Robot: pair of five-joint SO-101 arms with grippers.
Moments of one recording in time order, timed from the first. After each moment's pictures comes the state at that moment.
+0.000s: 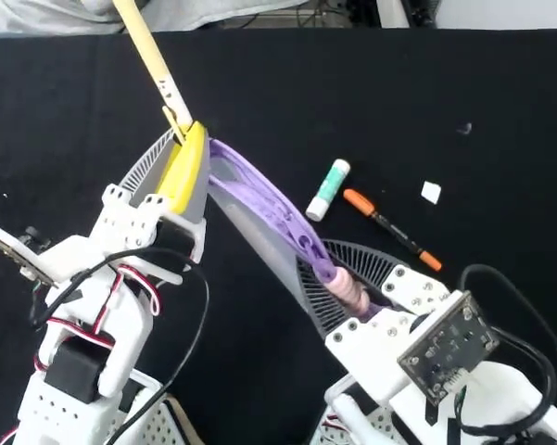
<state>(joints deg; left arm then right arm) 18.7 -84.0 60.4 13.9 29.8 -34.1 -77.8 17.8 83.9 13.8</state>
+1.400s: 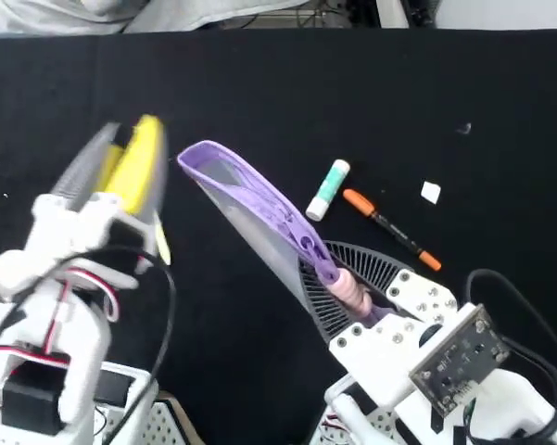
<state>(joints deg) 3.6 -82.6 43.9 36.8 24.9 -34.2 -79.0 17.9 83.3 13.8</state>
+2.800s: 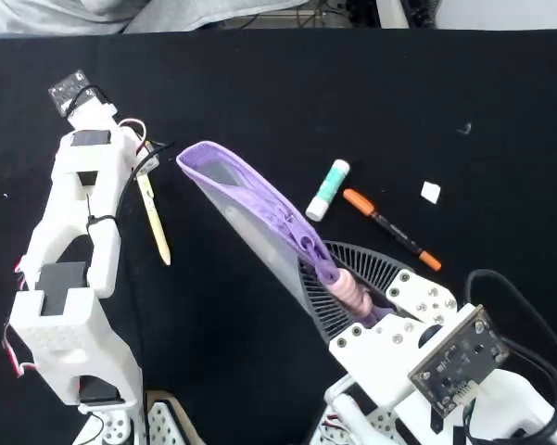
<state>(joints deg) -9.8 14.8 5.7 49.4 29.0 -34.2 -79.0 17.9 83.3 13.8</state>
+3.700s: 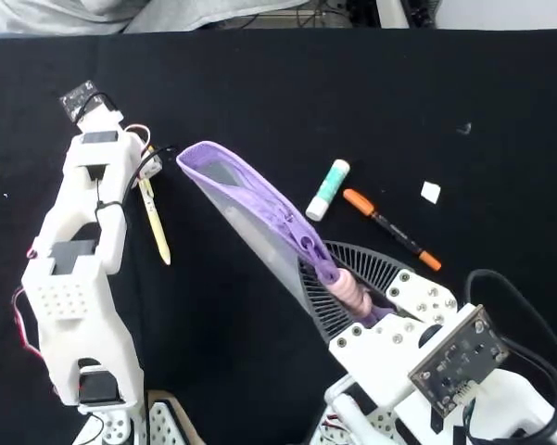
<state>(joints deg) -10.1 29.8 -3.7 49.0 29.0 -34.2 -79.0 17.9 83.3 13.8</state>
